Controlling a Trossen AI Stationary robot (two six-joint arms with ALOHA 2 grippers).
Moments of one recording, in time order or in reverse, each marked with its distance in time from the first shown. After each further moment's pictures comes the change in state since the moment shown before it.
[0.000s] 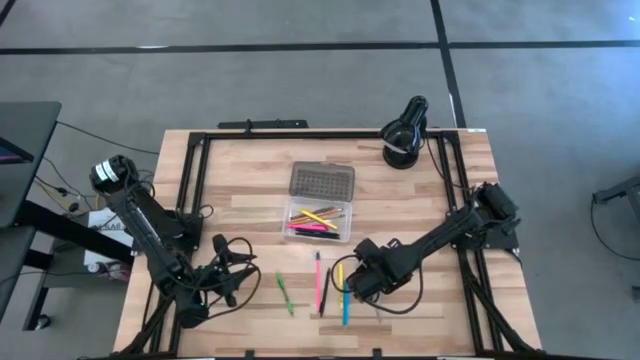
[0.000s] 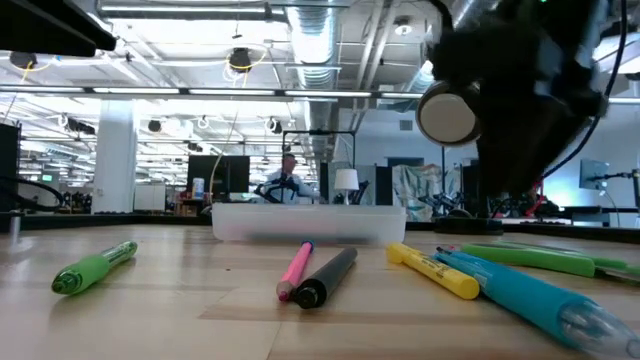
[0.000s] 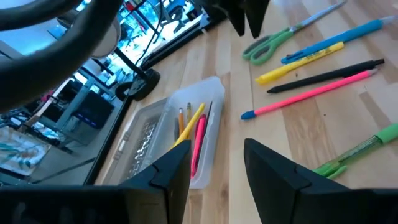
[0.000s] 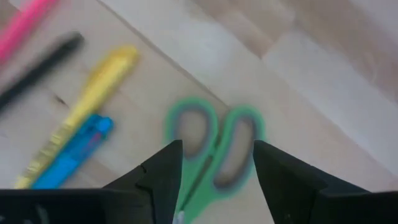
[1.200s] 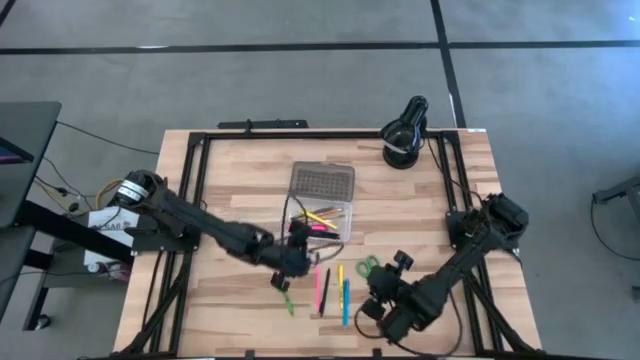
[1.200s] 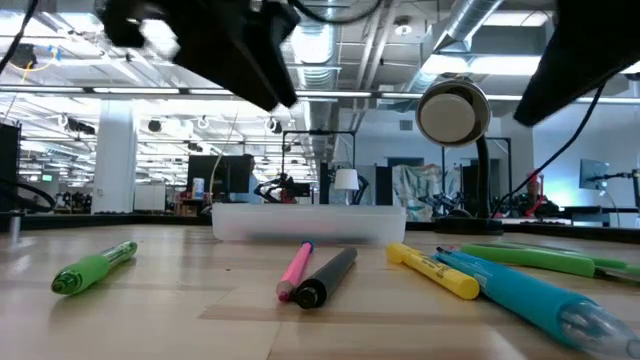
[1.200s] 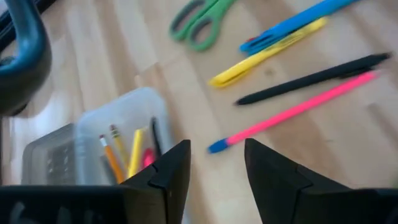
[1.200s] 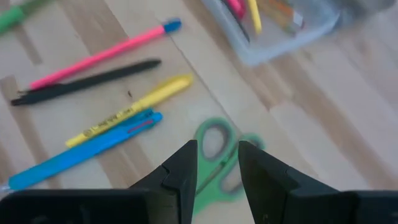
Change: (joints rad) left arm 0.609 0.319 0.467 -0.003 0.858 0.627; right arm 0.248 0.000 0.066 -0.075 0.388 -0.069
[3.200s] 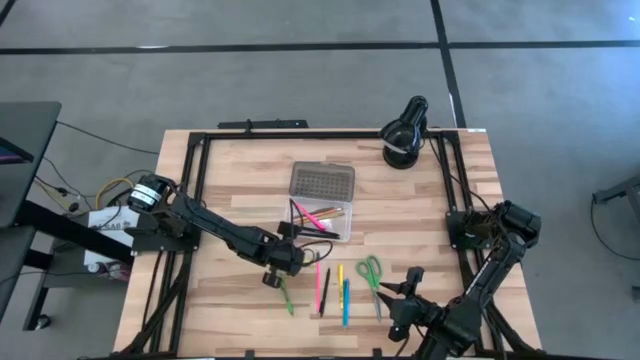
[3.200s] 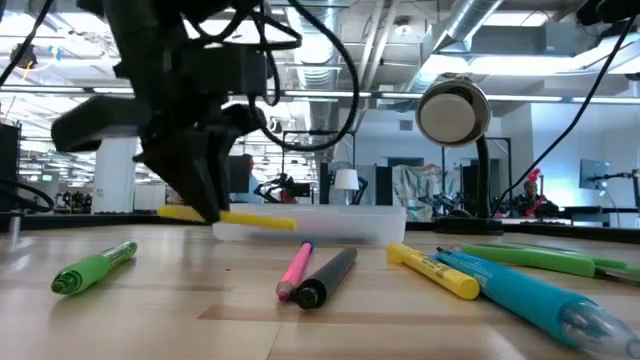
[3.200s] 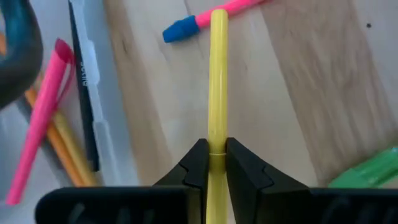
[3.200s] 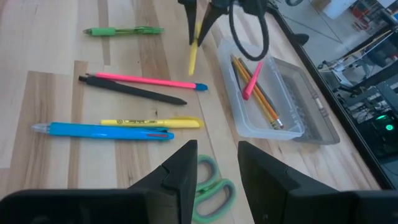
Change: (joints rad) left arm 0.066 0.105 -0.113 -0.099 0.074 -0.159; right arm 0.243 -0.001 0.000 -0.040 0.349 -0.271
